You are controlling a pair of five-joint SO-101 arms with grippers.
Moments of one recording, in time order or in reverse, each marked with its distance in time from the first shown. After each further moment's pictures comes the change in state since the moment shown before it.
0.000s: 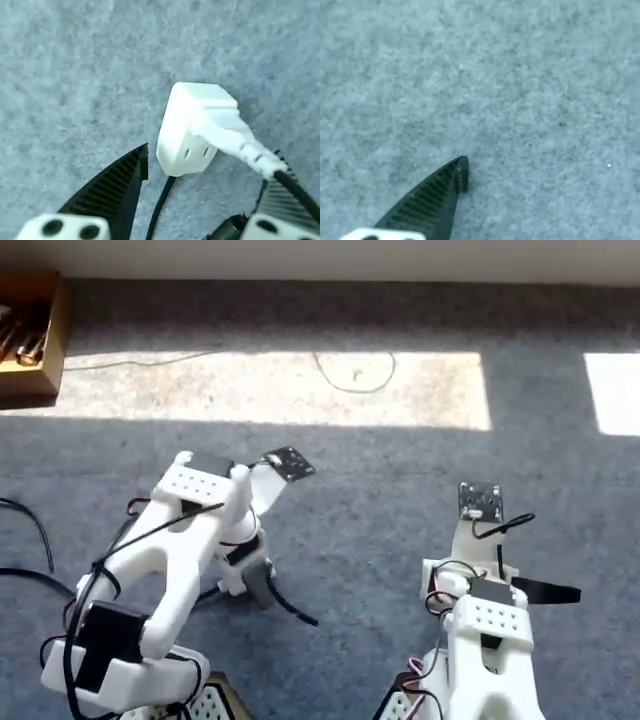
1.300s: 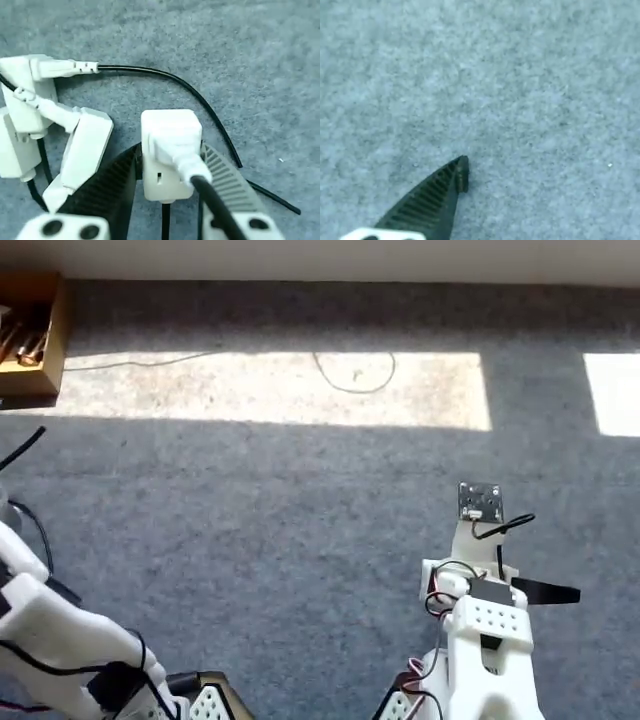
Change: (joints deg) left arm -64.7 28.7 -46.0 1.7 -23.0; right arm 0.0 0.0 0.2 0.0 0.0
